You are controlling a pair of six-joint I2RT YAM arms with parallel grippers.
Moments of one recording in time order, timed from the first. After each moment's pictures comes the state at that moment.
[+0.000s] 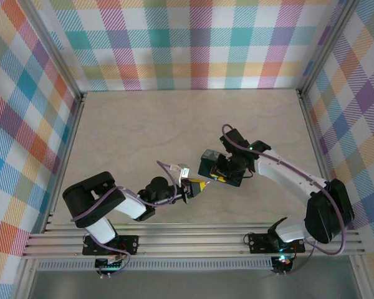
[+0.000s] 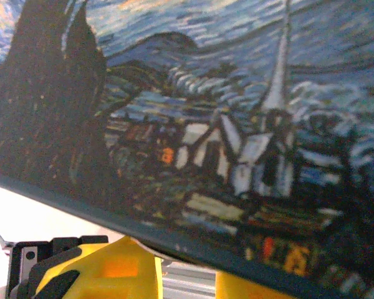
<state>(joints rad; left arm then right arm) -0.94 1.65 0.32 1.19 0.21 -0.68 0.61 1.38 1.01 -0.81 -0.28 1.05</state>
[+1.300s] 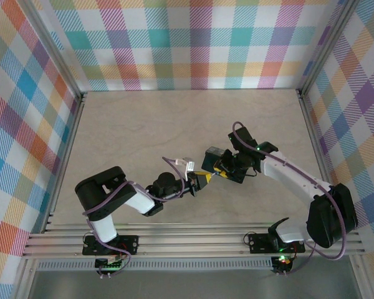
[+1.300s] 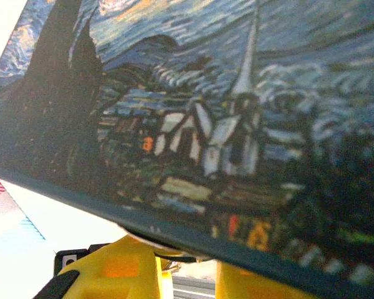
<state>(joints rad) -0.95 1.76 0.44 1.23 0.14 -0.69 0.53 1.35 0.97 -0.73 -0.32 1.15</state>
